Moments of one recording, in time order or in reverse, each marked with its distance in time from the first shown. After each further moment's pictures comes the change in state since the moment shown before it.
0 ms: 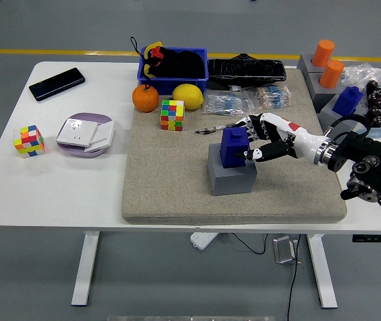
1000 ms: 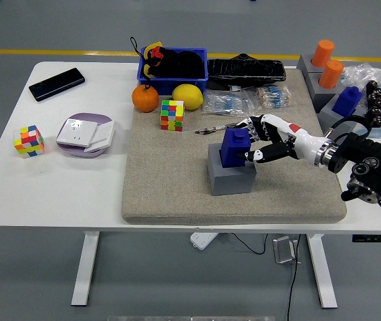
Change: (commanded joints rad) left arm 0.001 0.000 -0.021 0.003 0.007 0.001 -0.002; right arm -0.014 -0.002 -0.009 -0.007 -0.012 0.009 -0.005
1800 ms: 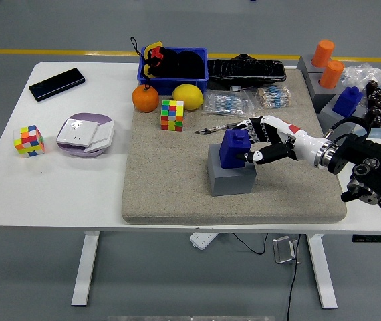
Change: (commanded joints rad) left arm 0.000 -0.001 -0.003 0.000 0.001 0.000 -0.001; right arm -0.004 -0.002 -0.008 0.002 0.013 0.008 -0.003
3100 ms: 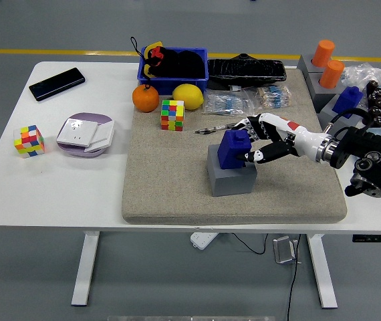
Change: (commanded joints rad) left arm -0.004 0.001 -0.003 -0.001 0.000 0.000 -0.001; right arm 0.042 -0.029 -0.021 0.029 -0.031 0.007 -0.005
